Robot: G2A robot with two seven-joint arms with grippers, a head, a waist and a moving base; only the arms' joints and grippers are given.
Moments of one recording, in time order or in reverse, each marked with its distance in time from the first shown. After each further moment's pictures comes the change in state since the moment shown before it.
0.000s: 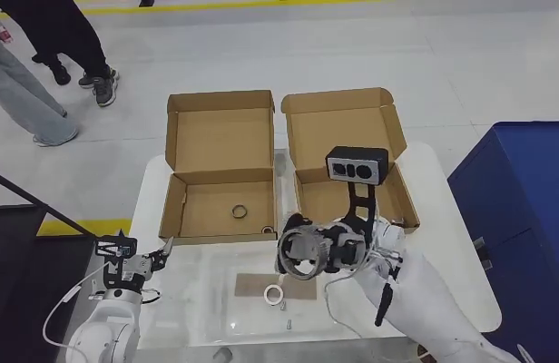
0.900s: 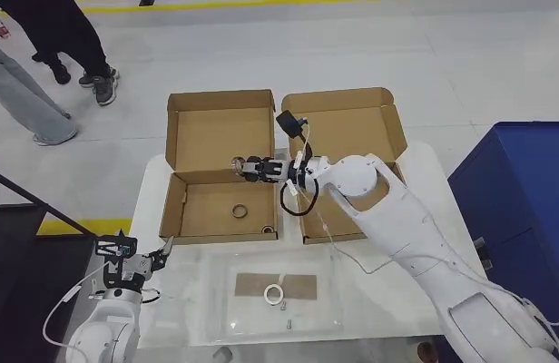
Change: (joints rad) left arm 0.000 0.000 0.000 0.000 0.000 0.000 0.000; right arm 0.409 -0.067 -0.136 0.642 -0.718 0.711 -0.195
